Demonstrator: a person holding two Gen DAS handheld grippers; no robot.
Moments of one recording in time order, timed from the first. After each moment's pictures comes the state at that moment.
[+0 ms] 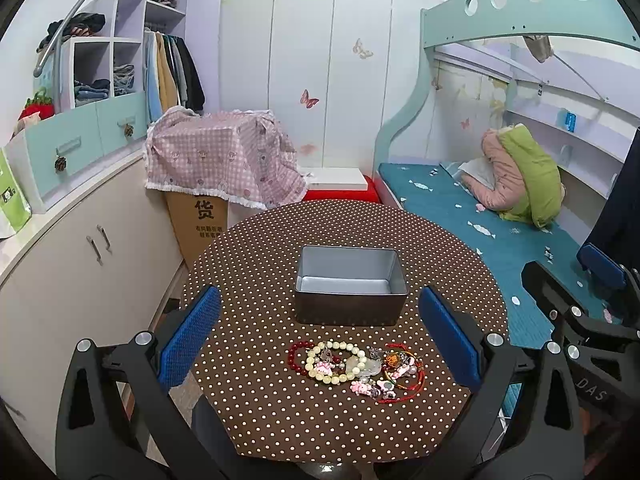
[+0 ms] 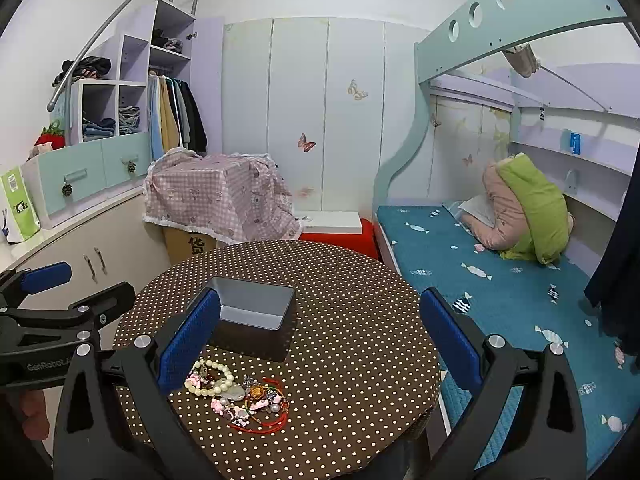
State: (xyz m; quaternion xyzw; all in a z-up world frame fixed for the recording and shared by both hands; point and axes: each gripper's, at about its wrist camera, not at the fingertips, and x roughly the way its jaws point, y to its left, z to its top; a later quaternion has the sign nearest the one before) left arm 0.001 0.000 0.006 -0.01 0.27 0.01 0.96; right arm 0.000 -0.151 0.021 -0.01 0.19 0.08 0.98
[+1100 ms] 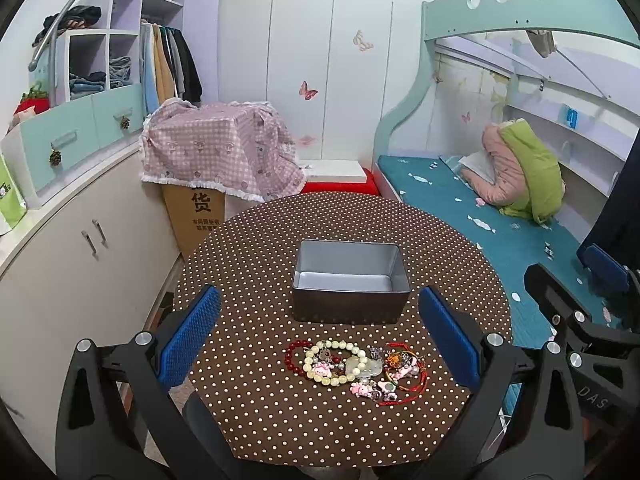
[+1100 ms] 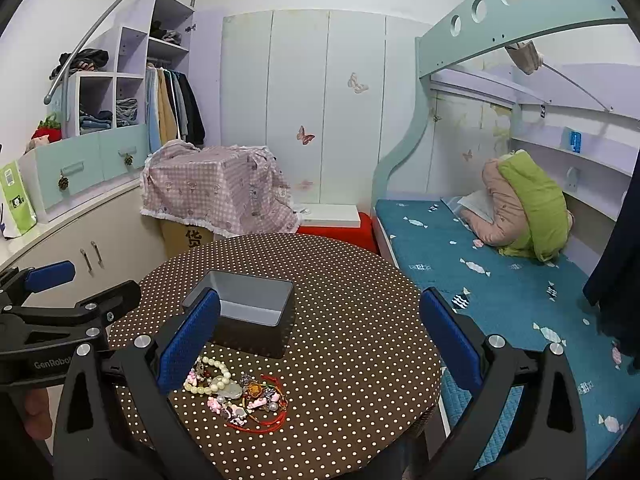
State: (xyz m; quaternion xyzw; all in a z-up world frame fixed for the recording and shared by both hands) left arm 0.015 0.000 -0.004 -0.01 0.28 0.01 0.96; right arm 0.009 -0.149 0.014 -0.02 0.20 0.08 0.98
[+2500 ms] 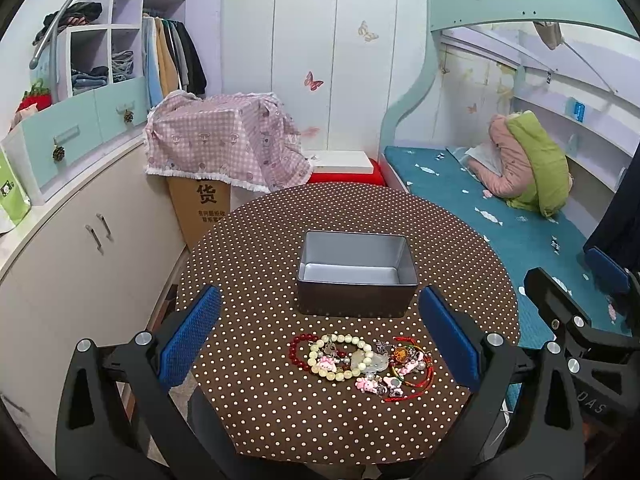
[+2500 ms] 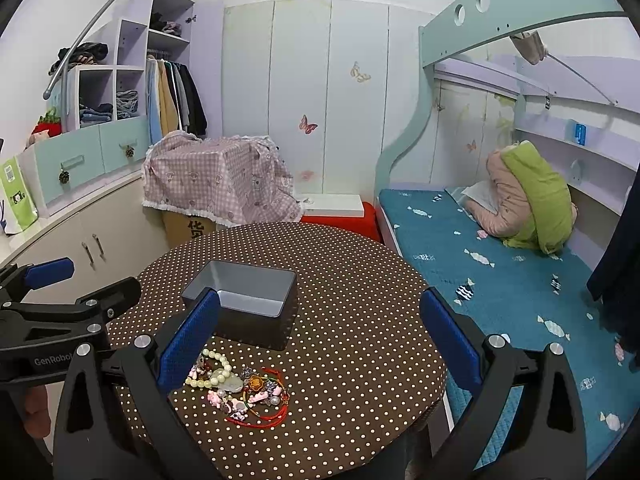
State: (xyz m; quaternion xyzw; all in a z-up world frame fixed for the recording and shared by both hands) left arm 0.020 0.000 -0.013 -0.01 0.30 0.02 0.96; right arm 0.015 -0.149 0.004 -0.02 0.22 0.08 0.97
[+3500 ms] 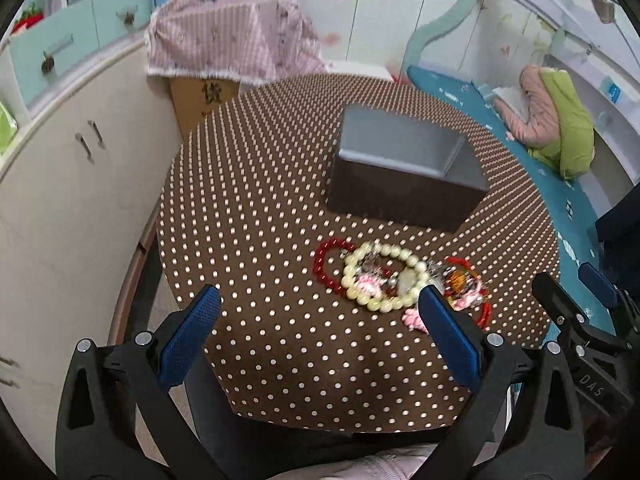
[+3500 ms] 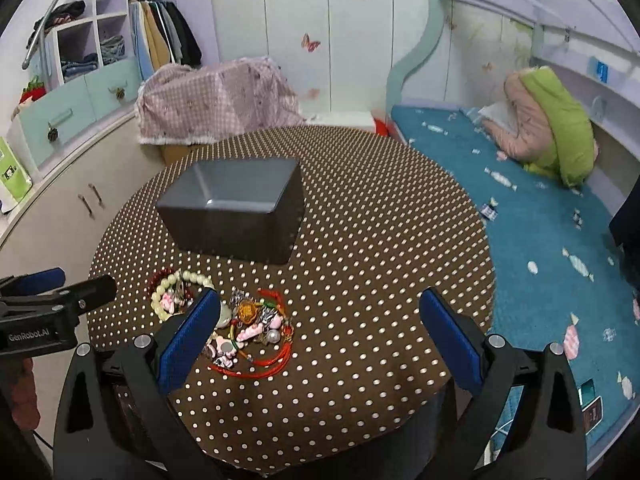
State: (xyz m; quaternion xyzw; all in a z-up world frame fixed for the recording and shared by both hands) left arm 0.057 0.041 -0.105 -0.06 0.46 0.04 0.88; right arm 0.050 -0.144 -0.073 0.00 0.37 0.10 0.92
